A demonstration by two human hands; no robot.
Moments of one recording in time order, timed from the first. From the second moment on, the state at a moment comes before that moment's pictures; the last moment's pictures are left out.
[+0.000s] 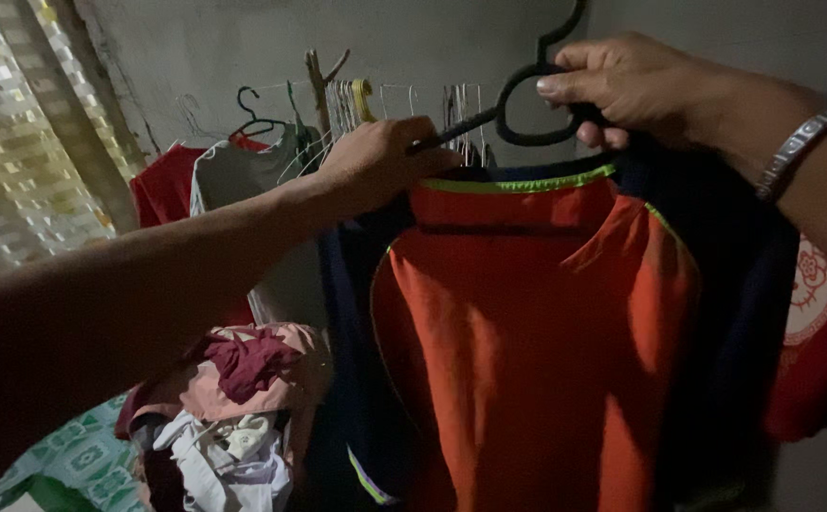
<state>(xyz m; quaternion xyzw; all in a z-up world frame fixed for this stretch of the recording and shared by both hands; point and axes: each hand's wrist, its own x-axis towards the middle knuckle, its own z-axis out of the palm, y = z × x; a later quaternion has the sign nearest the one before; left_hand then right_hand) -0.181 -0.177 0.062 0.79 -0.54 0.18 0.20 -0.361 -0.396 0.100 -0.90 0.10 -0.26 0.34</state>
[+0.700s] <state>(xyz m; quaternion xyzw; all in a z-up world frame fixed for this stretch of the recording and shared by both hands) -0.194 -0.225 0.051 0.71 -0.58 0.08 0.38 -0.312 -0.403 0.055 -0.90 -0.10 -0.19 0.39</state>
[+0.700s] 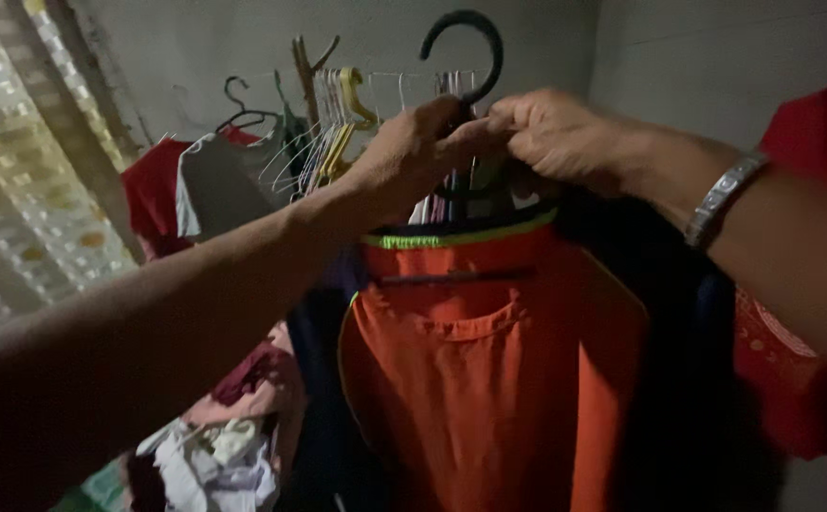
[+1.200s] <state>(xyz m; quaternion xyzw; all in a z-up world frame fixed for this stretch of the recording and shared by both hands) -0.130 -0.254 0.037 0.64 -0.59 0.04 0.48 -0.252 -0.407 0.038 -0.90 0.08 -0.21 0.36</state>
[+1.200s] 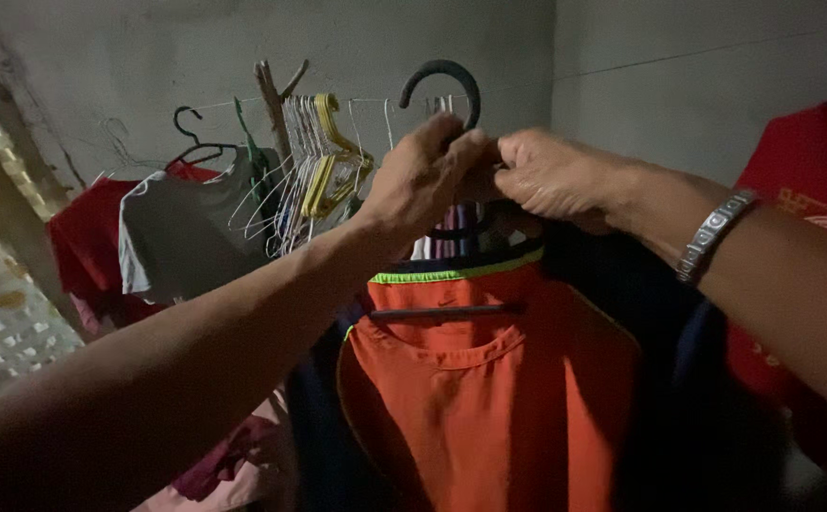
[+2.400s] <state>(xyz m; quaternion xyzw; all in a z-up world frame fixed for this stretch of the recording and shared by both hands) -0.074 -0.326 0.027 0.64 -0.50 0.07 0.58 -0.205 -0.454 0.045 -0.89 0.14 -0.12 0.41</state>
